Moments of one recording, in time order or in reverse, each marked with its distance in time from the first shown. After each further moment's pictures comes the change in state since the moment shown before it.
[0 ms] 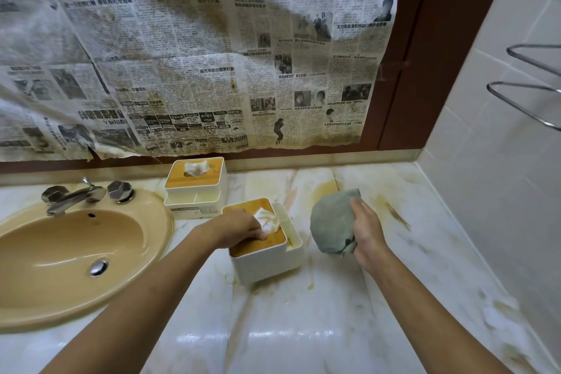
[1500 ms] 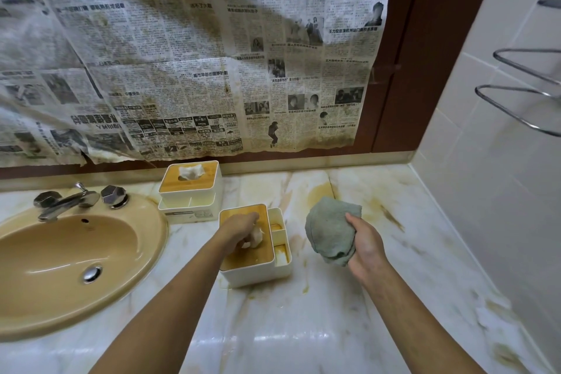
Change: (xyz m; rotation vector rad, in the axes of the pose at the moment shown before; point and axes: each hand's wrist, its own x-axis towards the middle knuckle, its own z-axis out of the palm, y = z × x) left_hand 0.010 0.040 0.008 -0.883 0.155 -0.589; right_hand -0.024 -0.001 -0.007 0.256 0.066 0.202
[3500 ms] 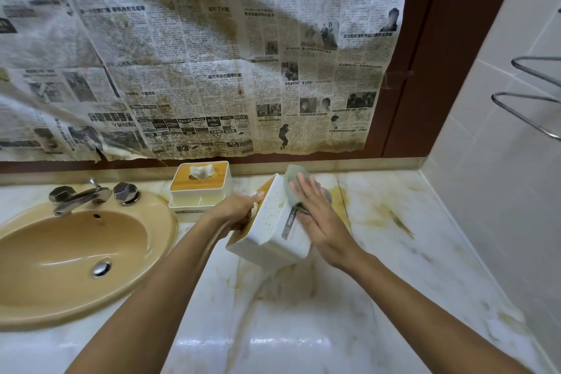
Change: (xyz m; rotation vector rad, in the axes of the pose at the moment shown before) left_hand 0.013 0.005 -0.045 -0.220 -0.078 0.175; right_hand 0.017 0.014 0.046 -1.081 -0.601 -0.991
